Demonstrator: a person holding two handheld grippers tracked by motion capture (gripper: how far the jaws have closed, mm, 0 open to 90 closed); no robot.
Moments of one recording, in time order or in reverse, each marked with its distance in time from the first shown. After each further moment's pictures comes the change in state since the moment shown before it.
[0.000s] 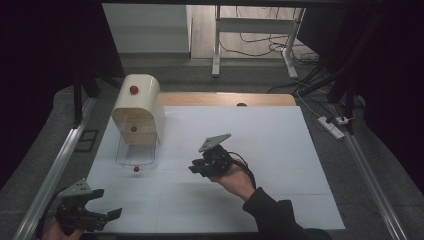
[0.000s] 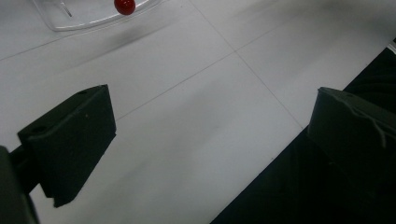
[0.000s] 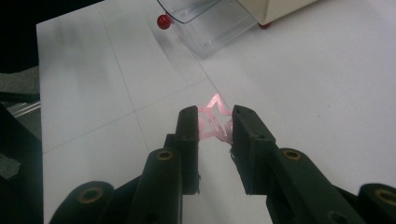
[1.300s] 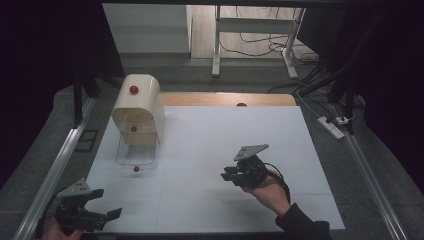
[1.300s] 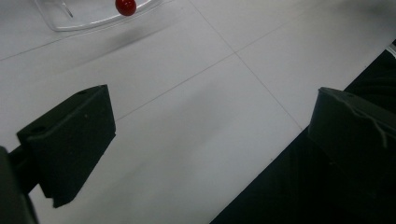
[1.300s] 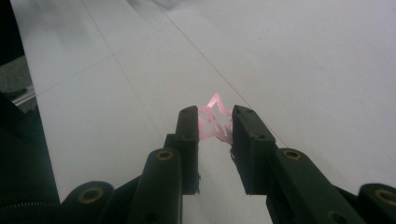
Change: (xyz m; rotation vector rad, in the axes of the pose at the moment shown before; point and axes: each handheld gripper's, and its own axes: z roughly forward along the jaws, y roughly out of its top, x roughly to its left) left arm 0.000 0.000 -0.001 -0.007 0.001 -0.007; right arm -0.007 -0.057 -0.073 0.021 -0.102 0.076
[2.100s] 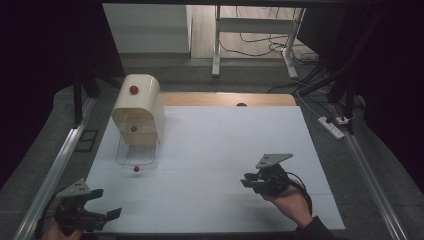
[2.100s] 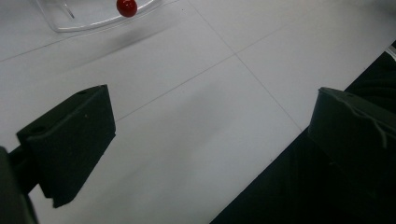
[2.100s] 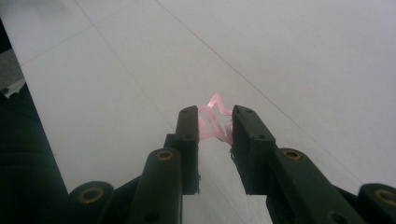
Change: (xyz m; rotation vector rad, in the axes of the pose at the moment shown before) left arm 0.000 0.000 -0.001 -0.004 0.000 -0.001; right arm -0.009 -0.040 -0.039 0.017 -0.068 0.039
